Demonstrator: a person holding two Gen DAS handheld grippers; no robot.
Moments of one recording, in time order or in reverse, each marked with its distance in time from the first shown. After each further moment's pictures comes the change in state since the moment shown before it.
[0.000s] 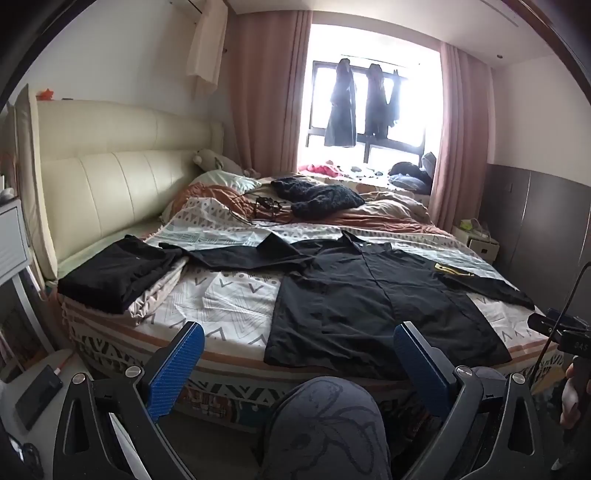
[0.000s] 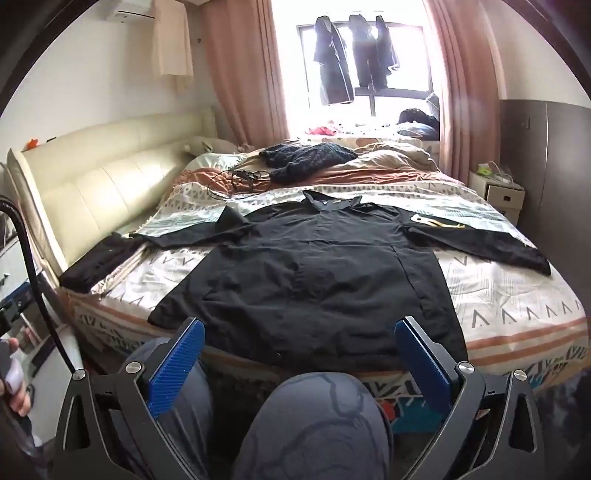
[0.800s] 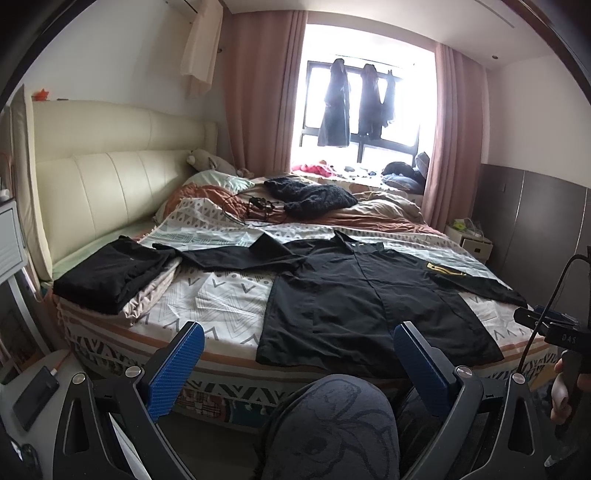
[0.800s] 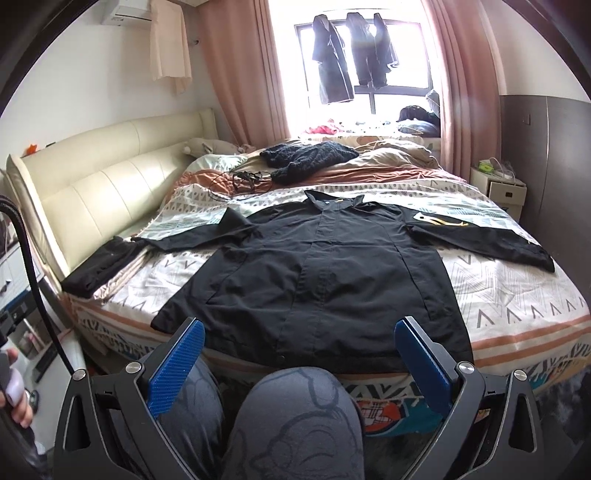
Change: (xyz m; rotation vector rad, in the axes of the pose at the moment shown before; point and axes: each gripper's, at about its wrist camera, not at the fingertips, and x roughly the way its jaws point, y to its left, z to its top) left arm -0.004 -0.002 0.003 0.000 0.001 -0.030; right arm 0.005 0.001 0.010 0.021 0.007 0.016
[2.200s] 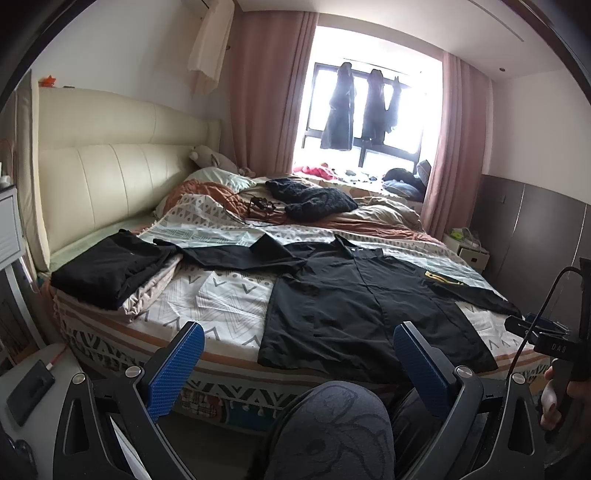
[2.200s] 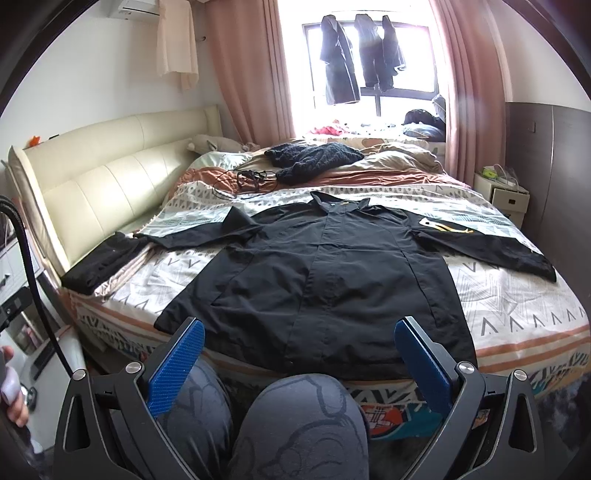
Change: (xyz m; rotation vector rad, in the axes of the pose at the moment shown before) left arm -0.001 0.014 0.005 -0.046 -0.003 -0.017; right arm 0.000 0.018 0.012 -0.033 0.012 -0.004
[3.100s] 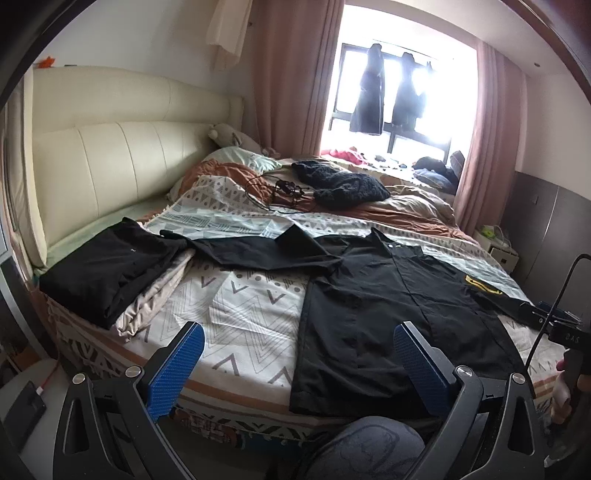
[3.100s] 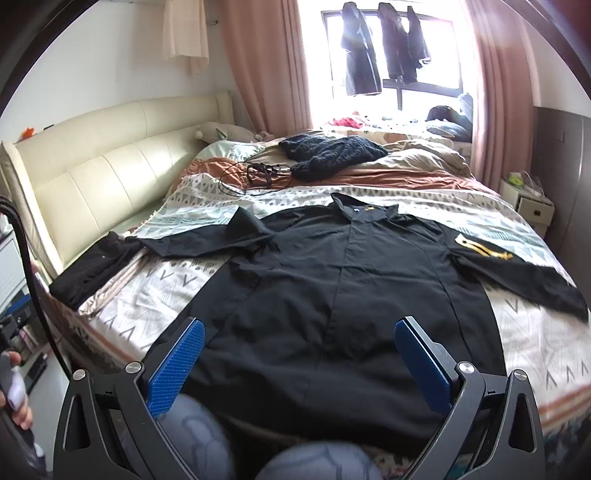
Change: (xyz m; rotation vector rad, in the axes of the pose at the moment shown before) left arm 0.114 0.047 0.041 -0.055 0.080 0.089; right arm 0.129 0.021 0.071 -0.050 0.037 0.048
